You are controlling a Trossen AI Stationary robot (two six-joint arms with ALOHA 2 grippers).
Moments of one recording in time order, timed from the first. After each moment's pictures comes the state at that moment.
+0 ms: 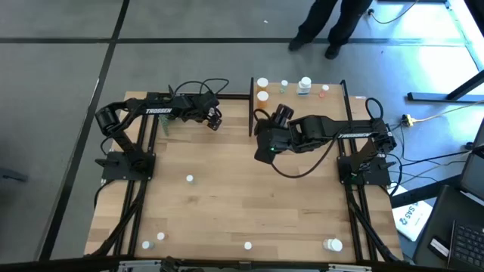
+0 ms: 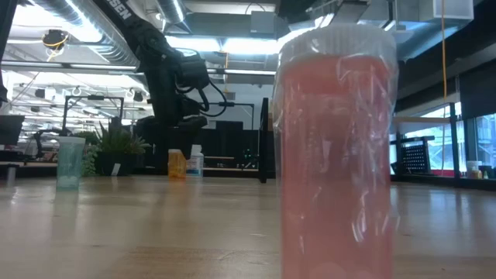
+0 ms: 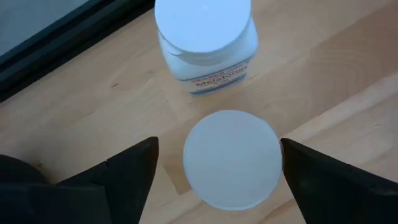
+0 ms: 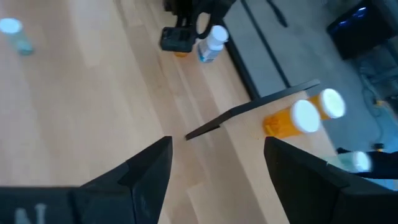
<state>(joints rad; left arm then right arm) 0.59 1.64 0.97 -0.49 -0.27 -0.41 0.14 1.74 1.92 -1.22 0.65 0.28</state>
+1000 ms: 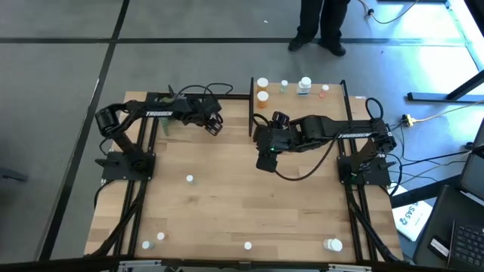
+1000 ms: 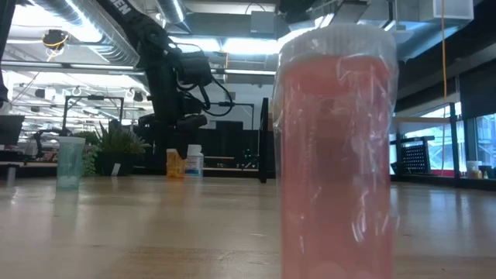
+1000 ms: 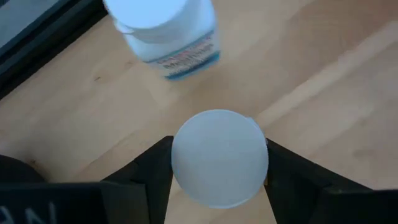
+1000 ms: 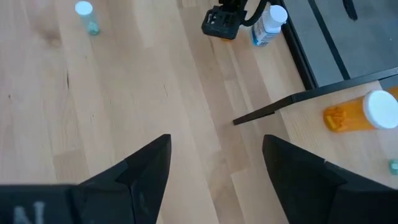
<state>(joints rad) 0.53 1.64 0.97 -0.54 -0.28 -0.38 0.14 1.74 1.92 -1.22 0.42 0.28</state>
